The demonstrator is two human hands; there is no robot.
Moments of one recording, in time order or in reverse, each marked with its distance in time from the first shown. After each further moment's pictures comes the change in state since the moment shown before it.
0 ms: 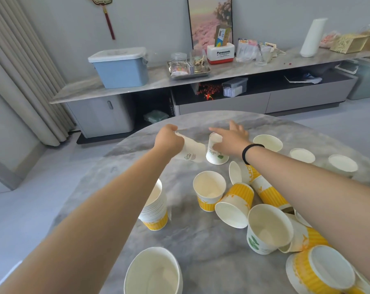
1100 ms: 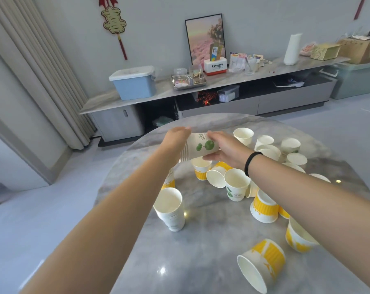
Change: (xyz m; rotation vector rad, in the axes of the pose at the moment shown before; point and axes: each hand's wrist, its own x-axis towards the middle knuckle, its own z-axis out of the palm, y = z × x) left_hand -0.183 0.050 -0.044 -0.405 -0.084 -0.077; right_hand -0.200 -0.042 -0.061 1.325 -0.226 0.040
